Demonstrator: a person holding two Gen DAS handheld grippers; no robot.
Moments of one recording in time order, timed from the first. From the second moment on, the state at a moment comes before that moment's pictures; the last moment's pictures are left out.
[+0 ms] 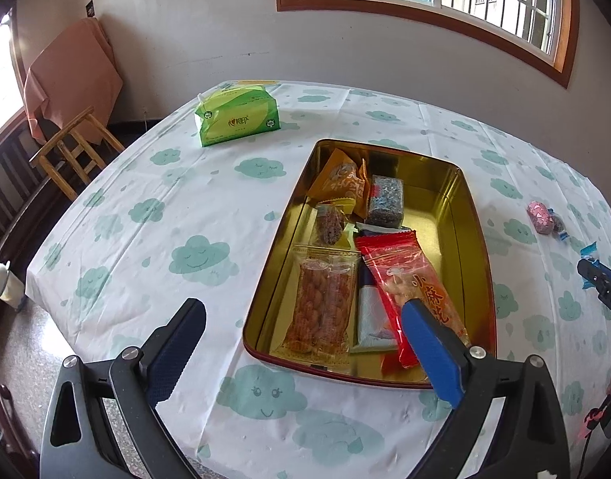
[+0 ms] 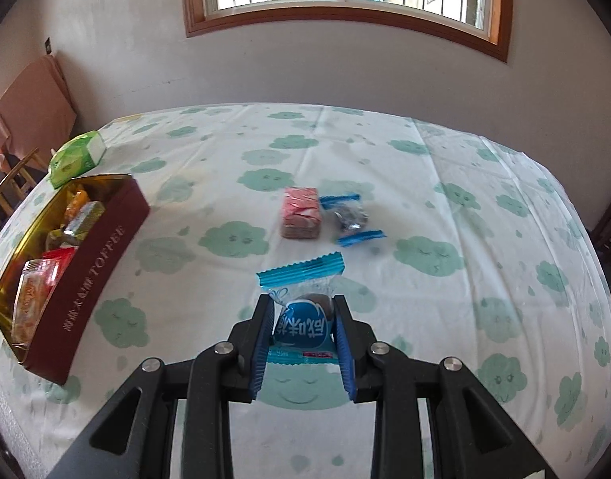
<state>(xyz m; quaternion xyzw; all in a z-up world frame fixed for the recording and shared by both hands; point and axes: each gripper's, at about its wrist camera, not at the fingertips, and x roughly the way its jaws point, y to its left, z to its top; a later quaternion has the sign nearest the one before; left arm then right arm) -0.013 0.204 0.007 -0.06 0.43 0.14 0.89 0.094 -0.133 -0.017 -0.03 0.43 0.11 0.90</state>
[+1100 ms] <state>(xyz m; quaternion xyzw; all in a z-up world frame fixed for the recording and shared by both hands) -0.055 0.289 0.005 -0.11 0.43 0.23 0.86 0.079 0.073 -0.002 -0.07 0.43 0.30 0.85</state>
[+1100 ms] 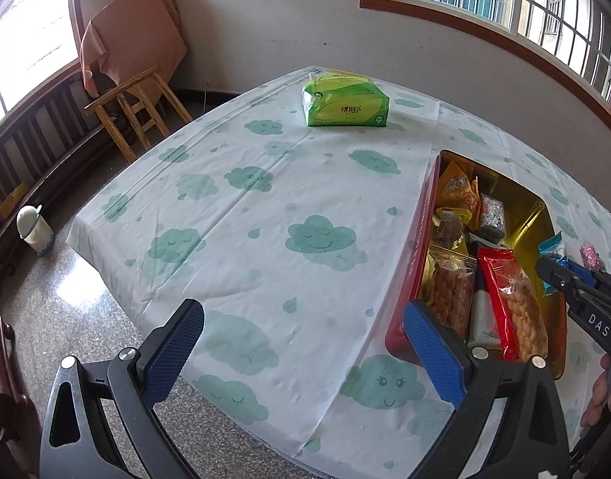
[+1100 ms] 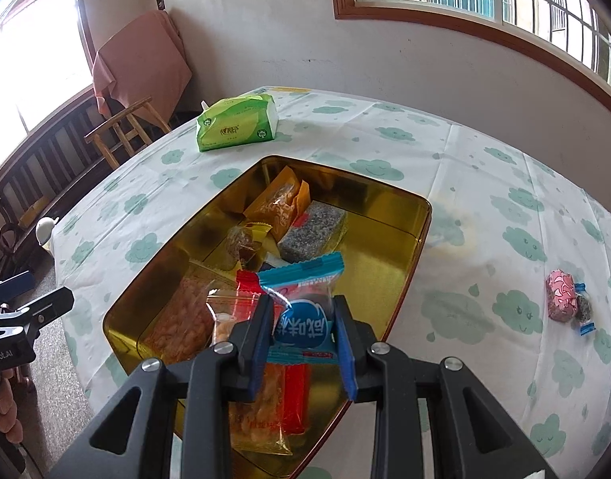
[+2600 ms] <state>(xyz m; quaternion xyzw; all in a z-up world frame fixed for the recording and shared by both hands) 0.035 0.144 0.017 0.00 0.46 0.11 0.88 0.200 -0.171 -0.050 -0.03 0.44 0.12 0.89</state>
